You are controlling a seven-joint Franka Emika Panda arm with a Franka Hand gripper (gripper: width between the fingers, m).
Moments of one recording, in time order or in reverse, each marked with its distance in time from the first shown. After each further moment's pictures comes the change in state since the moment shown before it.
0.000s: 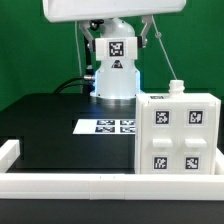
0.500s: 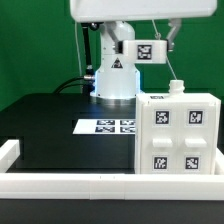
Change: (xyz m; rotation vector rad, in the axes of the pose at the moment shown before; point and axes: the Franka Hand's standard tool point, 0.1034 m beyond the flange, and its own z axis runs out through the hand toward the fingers) arm 0.014 -0.050 0.009 -0.039 0.001 0.017
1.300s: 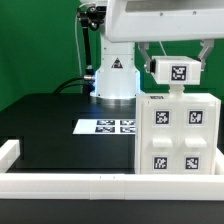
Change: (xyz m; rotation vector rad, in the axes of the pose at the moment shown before) arm -0.001 -0.037 0.030 -0.004 -0.012 -0.017
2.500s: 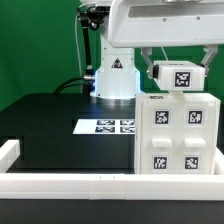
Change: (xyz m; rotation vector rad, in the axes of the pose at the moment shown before) arm 0.010 -0.003 0.007 -0.003 0.015 -0.001
